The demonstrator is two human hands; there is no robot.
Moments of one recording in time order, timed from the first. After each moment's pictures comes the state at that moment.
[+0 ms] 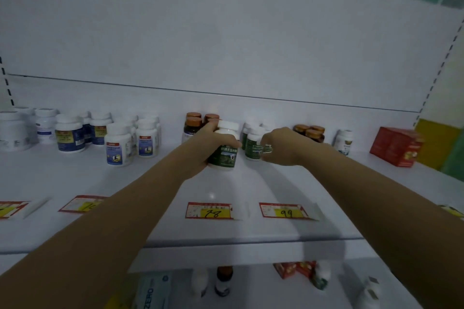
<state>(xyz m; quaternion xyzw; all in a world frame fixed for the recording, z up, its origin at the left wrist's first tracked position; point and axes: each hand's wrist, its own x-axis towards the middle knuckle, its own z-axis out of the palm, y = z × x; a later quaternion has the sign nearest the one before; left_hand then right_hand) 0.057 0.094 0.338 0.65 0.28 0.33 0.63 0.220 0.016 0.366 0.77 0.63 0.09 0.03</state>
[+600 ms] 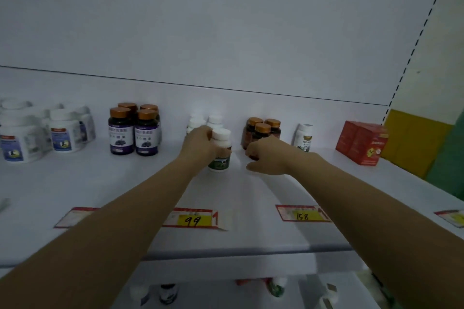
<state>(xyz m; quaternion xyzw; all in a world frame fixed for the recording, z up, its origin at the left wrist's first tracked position) 0.217 0.061 0.312 0.72 0.41 0.38 0.41 0.361 -0.010 0.334 0.76 0.65 0.02 0.01</state>
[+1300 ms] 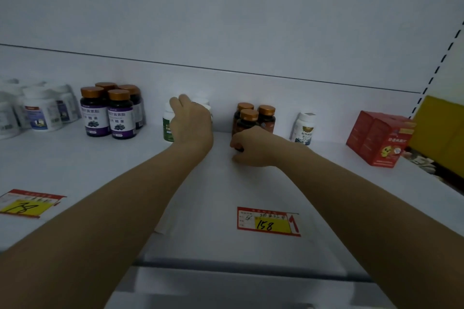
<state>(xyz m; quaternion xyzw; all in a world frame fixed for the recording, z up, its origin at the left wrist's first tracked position) 0.298 0.067 0.310 0.72 0.63 0.27 -0.10 0.417 0.013 0.321 0.68 0.73 -0.02 0.00</state>
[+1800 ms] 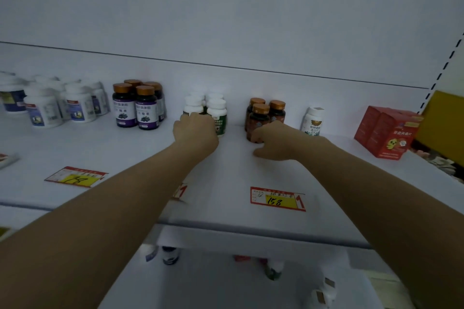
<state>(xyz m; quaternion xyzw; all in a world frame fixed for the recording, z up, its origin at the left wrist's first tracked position) 0.259 0.039 0.304 0.78 0.60 0.17 -0.06 0.414 -0.023 0.331 0.69 0.72 0.00 0.04</state>
